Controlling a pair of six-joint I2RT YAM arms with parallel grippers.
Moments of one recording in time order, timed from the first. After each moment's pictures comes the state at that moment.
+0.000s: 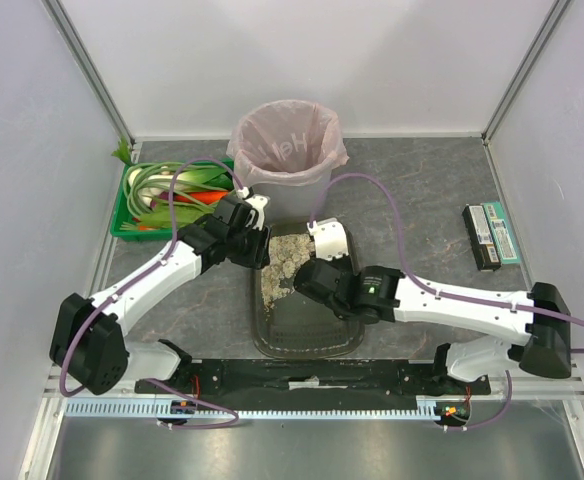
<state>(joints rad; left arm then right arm) -0.56 1.31 0.95 -0.55 0.09 -0.21 1.24 1.37 1.12 -0.71 0.80 0.70</state>
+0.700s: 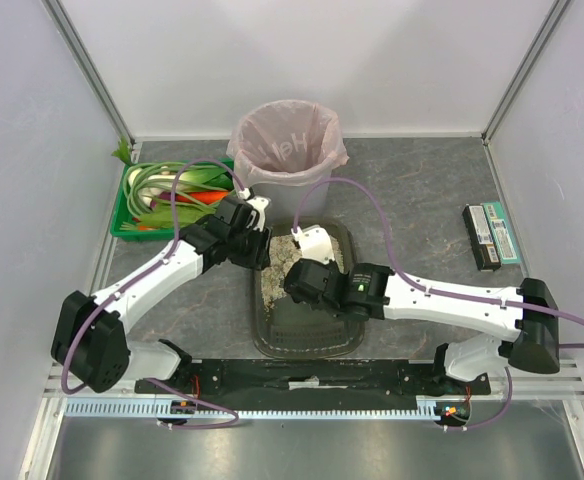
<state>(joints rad) -0.56 1.31 0.94 -0.55 0.09 -0.21 1.26 1.42 1.22 -0.84 0.58 0.72</state>
